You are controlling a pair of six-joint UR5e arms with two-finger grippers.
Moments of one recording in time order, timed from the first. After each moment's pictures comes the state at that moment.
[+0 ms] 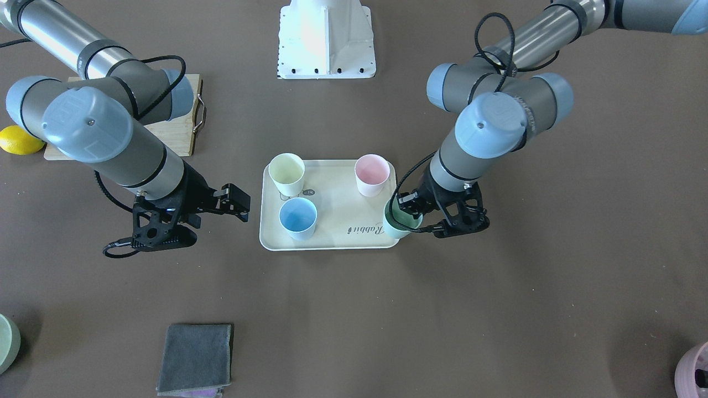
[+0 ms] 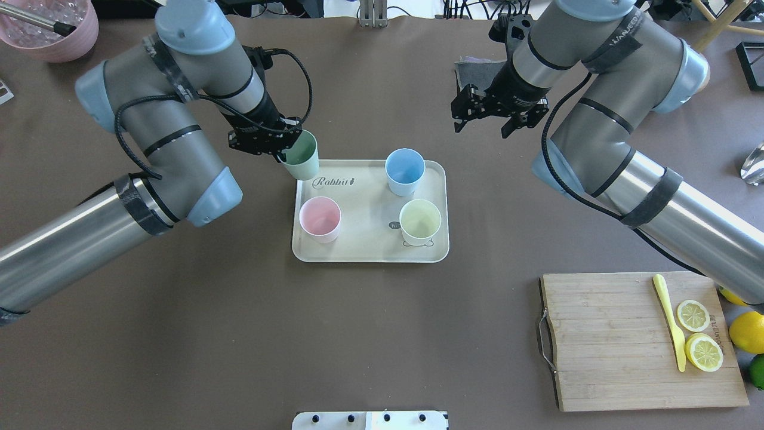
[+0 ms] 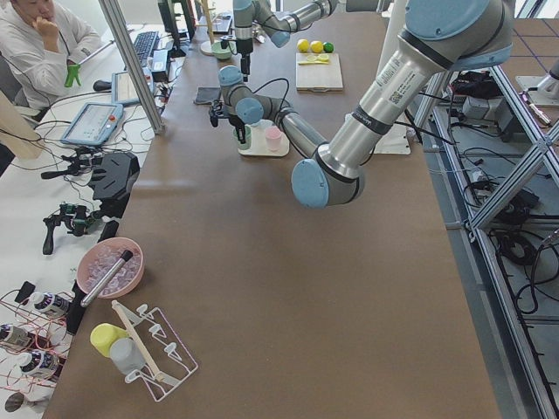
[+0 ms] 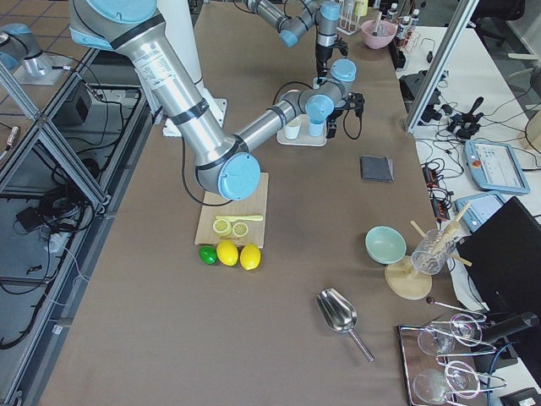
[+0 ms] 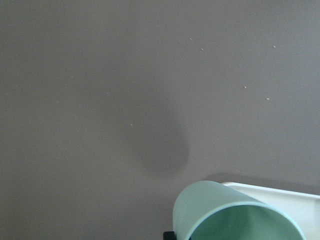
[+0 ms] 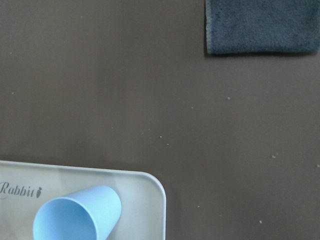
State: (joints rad) left arm -0.77 -2.30 -1.45 -1.70 -2.16 -1.20; right arm 0.90 -0.95 1.52 -1.35 2.28 0.98
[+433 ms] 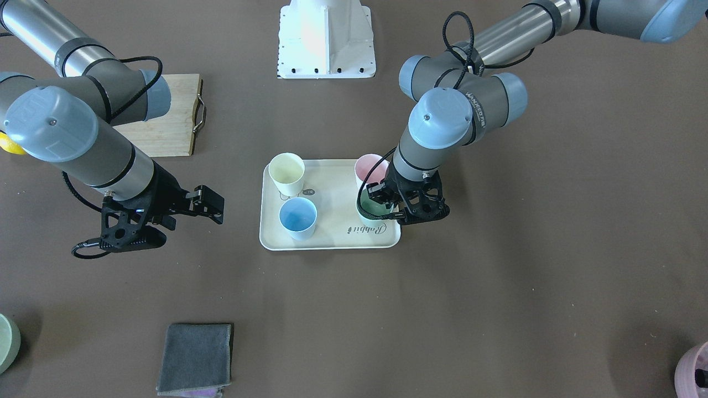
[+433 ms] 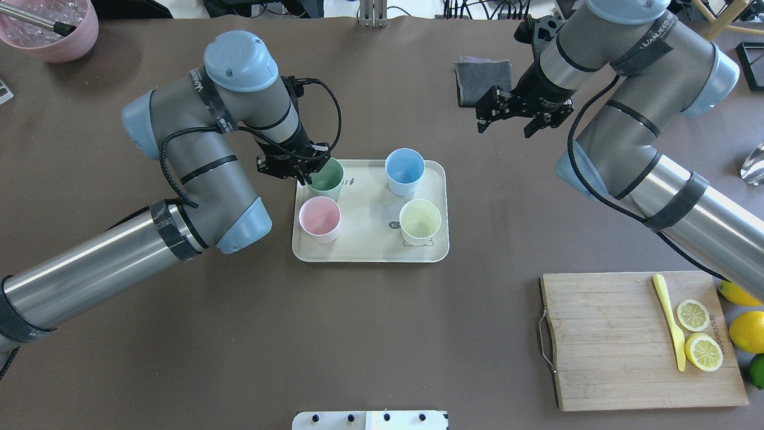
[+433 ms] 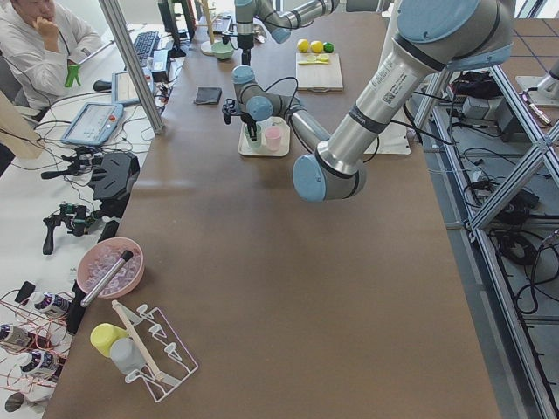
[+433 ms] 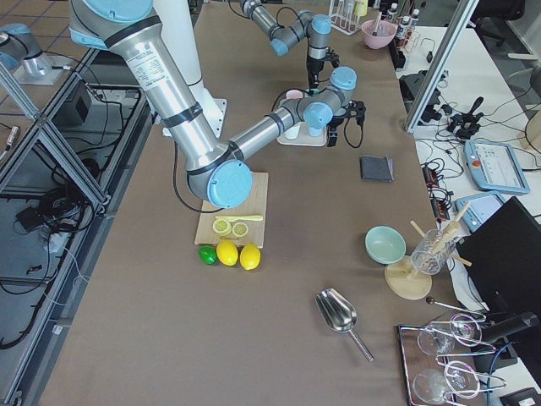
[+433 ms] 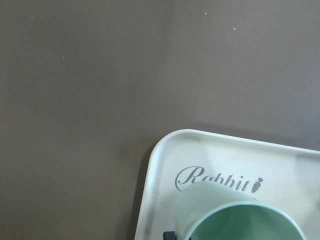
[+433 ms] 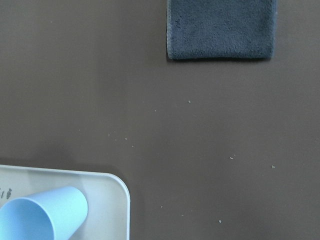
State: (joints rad) left arm -0.71 -2.33 -1.43 -1.71 -2.11 -1.24; right arm 0.92 -1.00 1.55 -1.35 2.28 0.95
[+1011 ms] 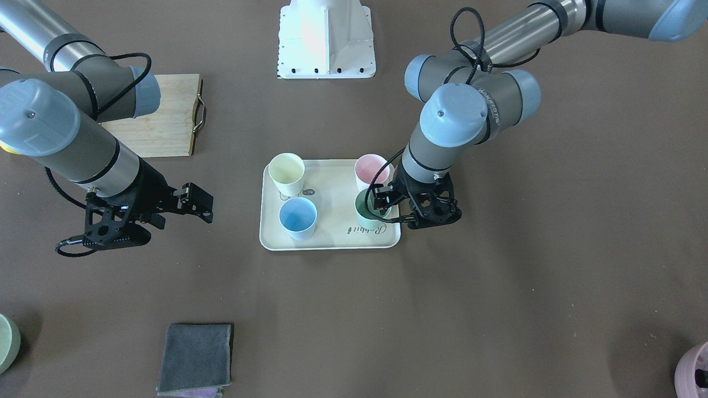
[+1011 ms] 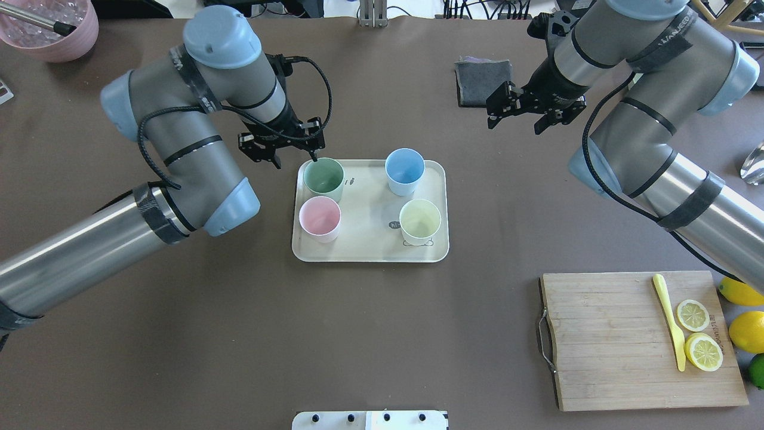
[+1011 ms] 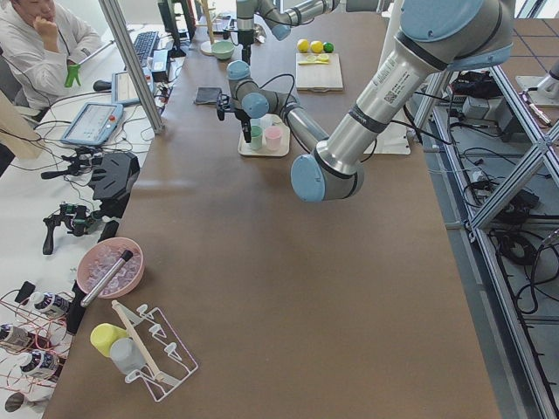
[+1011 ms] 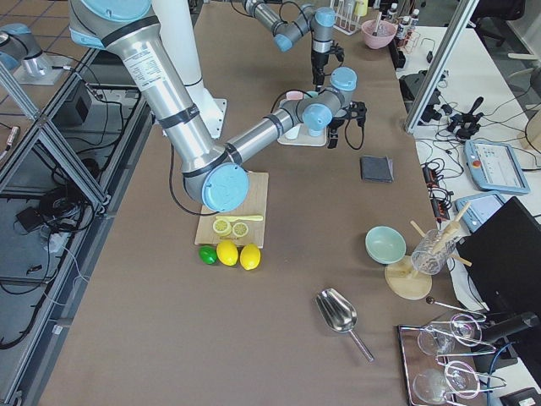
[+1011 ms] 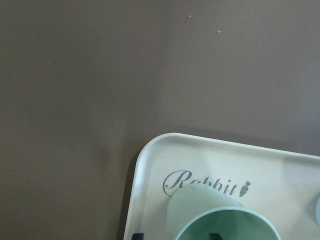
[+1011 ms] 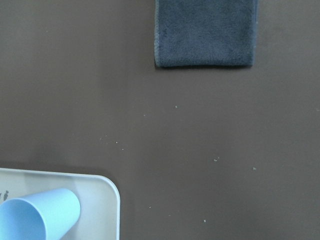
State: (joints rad) left arm -0.78 -2.30 -1.49 -1.69 -2.14 -1.19; right arm 0.96 -1.04 1.58 -1.35 2.28 0.93
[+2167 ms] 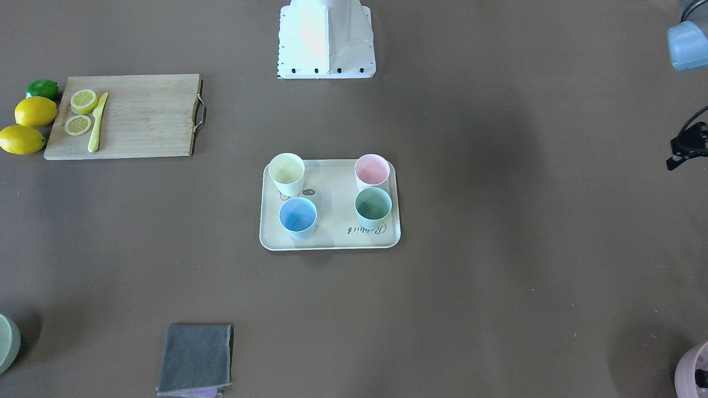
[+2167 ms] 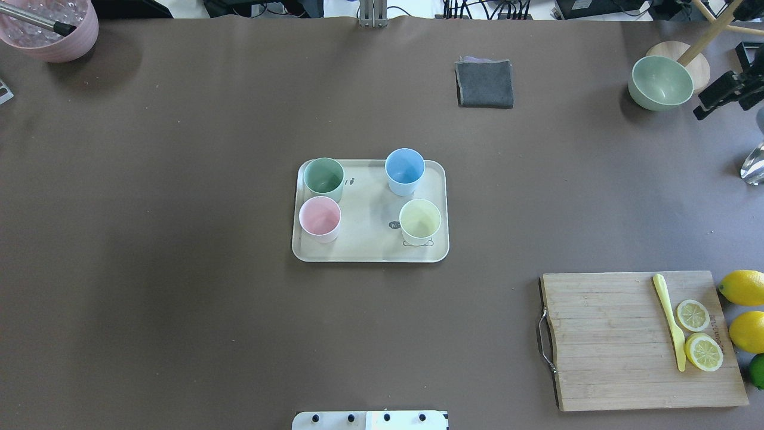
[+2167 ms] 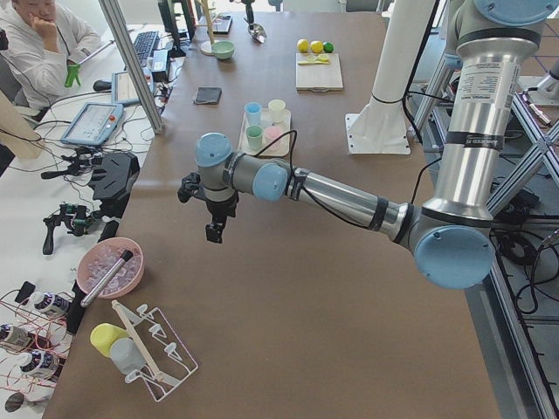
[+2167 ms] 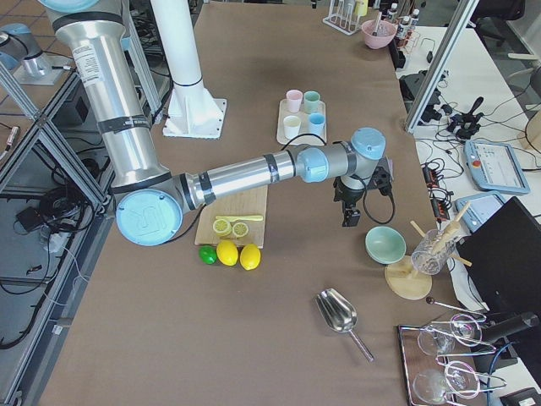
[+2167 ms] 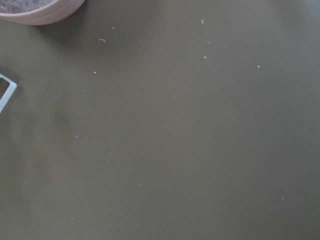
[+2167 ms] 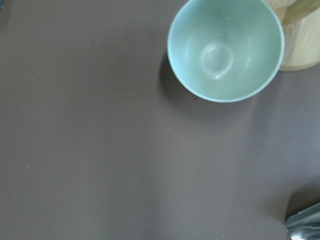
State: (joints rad) left arm -1.42 -1.64 -1.75 -1.56 -2.32 0.03; right arm 1.34 -1.31 1.57 -1.64 2.33 0.07
